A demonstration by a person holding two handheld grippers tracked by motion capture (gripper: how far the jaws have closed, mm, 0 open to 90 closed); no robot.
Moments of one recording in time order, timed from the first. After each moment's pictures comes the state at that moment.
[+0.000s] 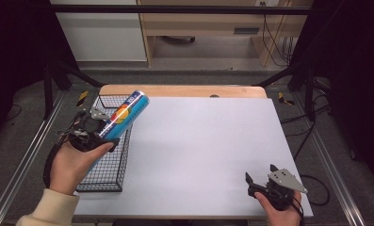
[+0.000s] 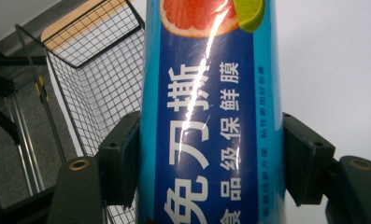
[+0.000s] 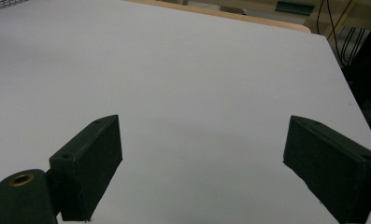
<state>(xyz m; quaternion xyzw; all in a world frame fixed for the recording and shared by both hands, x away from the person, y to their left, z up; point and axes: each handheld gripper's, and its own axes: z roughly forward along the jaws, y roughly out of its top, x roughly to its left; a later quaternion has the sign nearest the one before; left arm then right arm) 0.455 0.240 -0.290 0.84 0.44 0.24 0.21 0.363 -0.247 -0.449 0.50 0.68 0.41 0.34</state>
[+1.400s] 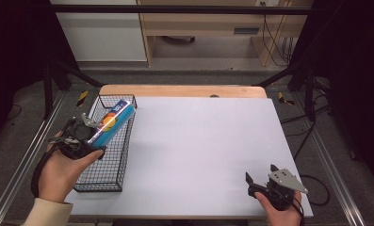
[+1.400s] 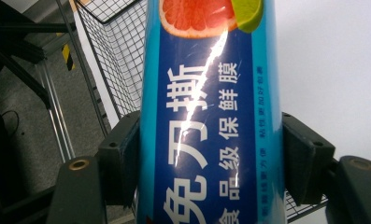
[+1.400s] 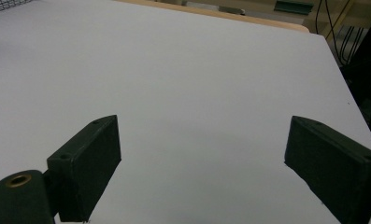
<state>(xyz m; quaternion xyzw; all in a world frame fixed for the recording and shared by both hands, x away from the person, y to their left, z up) 0.444 0.261 -0.303 0.84 0.46 0.25 0.14 0.363 -0.247 -0.449 0.51 0.68 0.41 0.34</state>
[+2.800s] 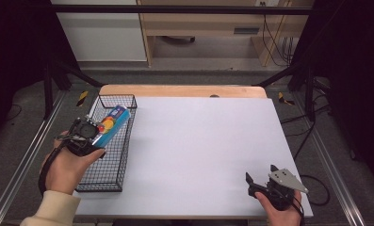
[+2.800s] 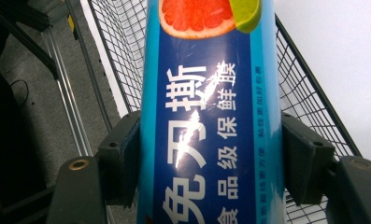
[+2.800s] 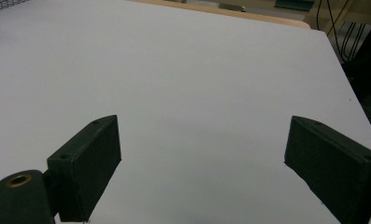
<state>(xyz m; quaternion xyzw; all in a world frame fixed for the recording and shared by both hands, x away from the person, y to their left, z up) 0.466 0.264 -0.327 0.84 0.49 0.24 0.08 0.364 -0.248 -0.449 0.51 0.68 0.41 0.34</state>
